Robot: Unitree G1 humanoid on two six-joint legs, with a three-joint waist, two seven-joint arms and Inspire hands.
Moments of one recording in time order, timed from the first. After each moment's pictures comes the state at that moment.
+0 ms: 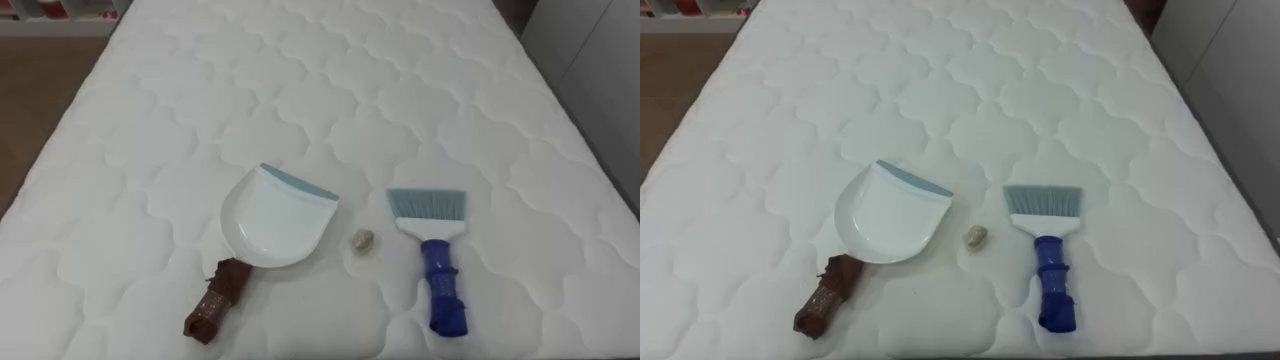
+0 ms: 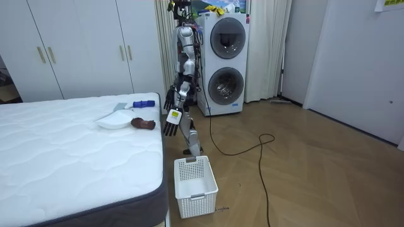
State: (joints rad) left arm 0.13 0.18 0.04 1.10 0.23 -0.10 0.03; right arm 0.08 -0.22 0.08 1.22 0.05 -0.11 0.11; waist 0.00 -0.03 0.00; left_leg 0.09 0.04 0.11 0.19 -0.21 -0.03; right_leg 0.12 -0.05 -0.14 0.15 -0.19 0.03
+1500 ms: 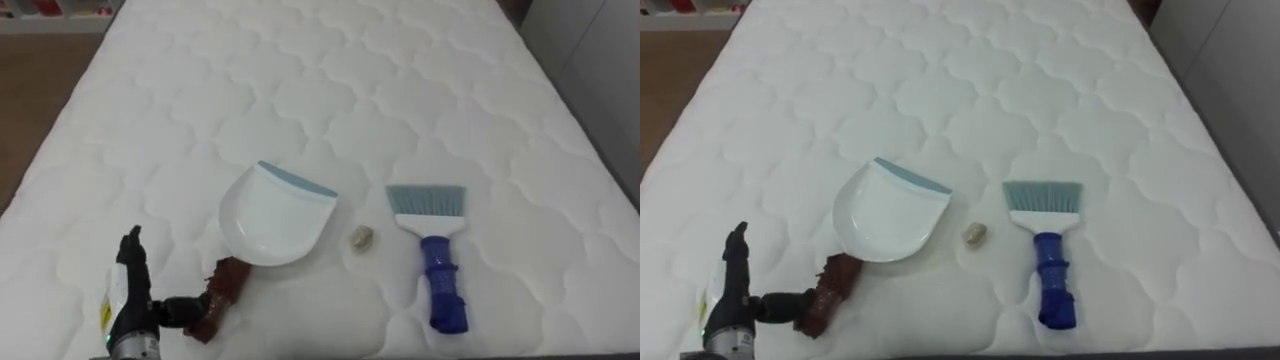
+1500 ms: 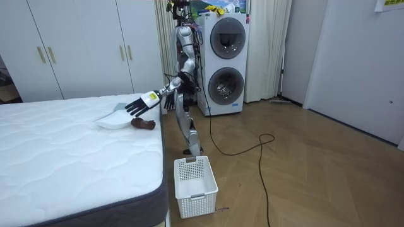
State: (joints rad) left arm 0.15 0.20 0.00 0.57 0.31 -0.25 0.51; right arm 0.06 -0.23 0.06 1.28 0.04 -0.14 0.08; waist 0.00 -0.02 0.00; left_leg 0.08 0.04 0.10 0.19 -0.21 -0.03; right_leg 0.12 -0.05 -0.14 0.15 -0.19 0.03
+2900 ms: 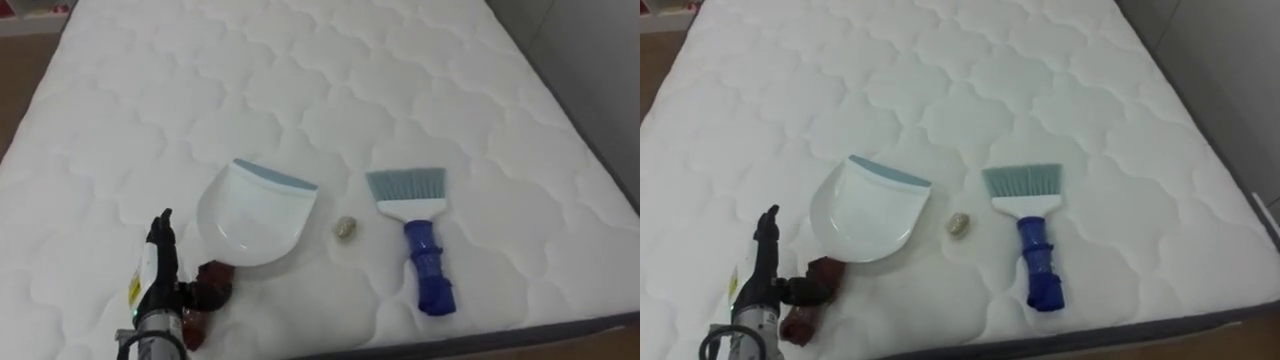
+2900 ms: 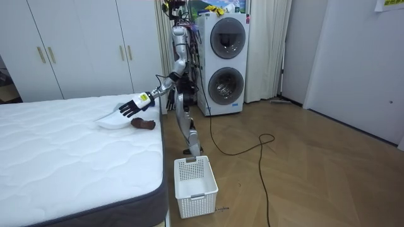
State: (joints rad) left arm 0.01 0.22 -0.17 0.79 0.26 -0.21 0.50; right arm 0.03 -0.23 0.10 1.25 0.11 -0.11 0.07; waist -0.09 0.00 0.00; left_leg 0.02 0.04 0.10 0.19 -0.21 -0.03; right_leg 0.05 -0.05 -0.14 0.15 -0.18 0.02
